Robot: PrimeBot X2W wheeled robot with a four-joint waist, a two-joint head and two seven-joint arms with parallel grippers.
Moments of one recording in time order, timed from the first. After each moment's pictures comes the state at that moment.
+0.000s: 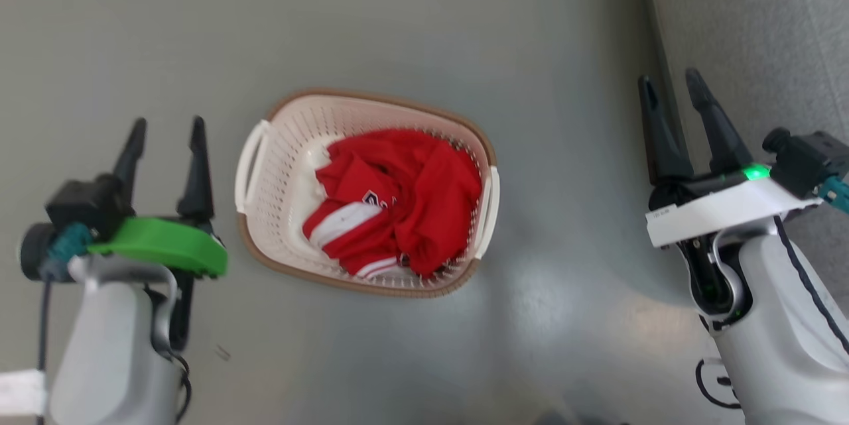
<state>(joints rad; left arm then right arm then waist) -0.34 0.09 -0.08 0.29 -0.28 -0.10 -0.24 -0.29 -0.16 0.21 0.17 0.45 0.09 -0.25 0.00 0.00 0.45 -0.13</state>
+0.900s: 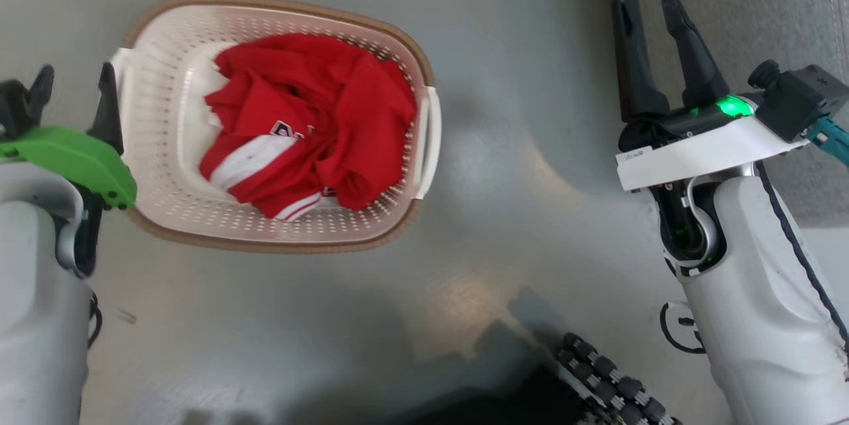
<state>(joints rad) -0.65 0.24 -0.09 0.62 -0.31 -0.12 -0.09 -0.45 -0.08 0.22 0.16 0.44 0.11 -0.25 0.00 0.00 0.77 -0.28</state>
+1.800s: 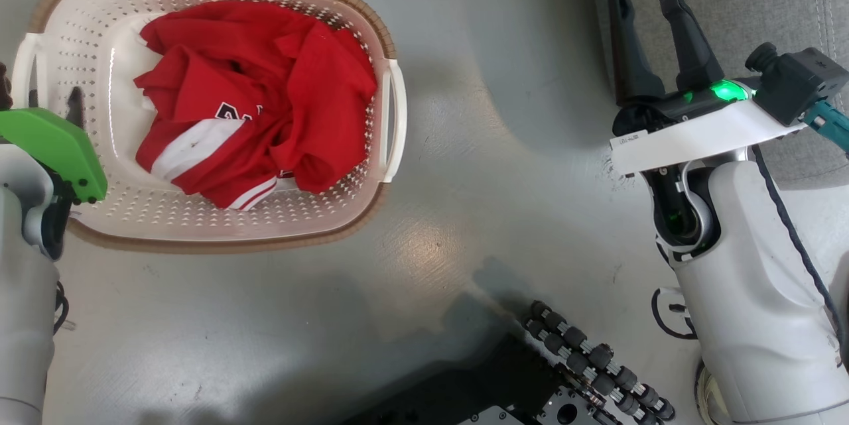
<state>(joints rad) -0.79 0.31 -0.18 0.85 -0.36 -0.12 0.08 -0.49 -0.05 0.21 0.19 0.44 0.12 -0.25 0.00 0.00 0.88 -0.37</state>
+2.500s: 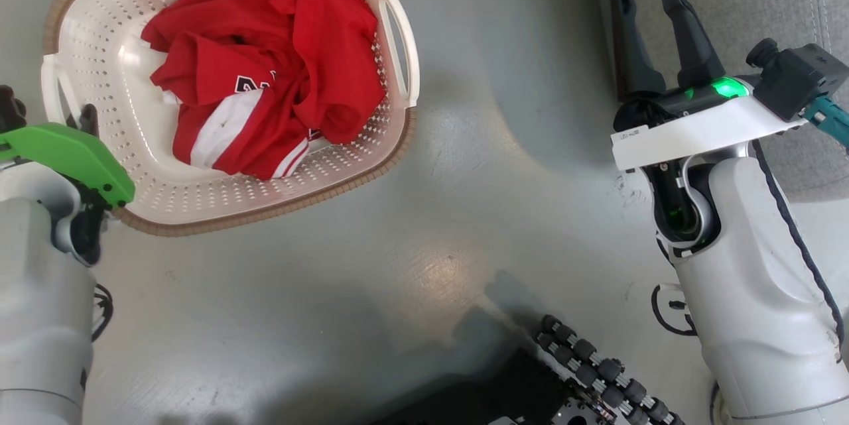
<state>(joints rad) -0.80 0.22 -0.11 0.97 -0.49 -0.13 0.01 -0.50 -0.05 0.20 0.20 0.44 0.12 -0.25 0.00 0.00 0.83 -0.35</state>
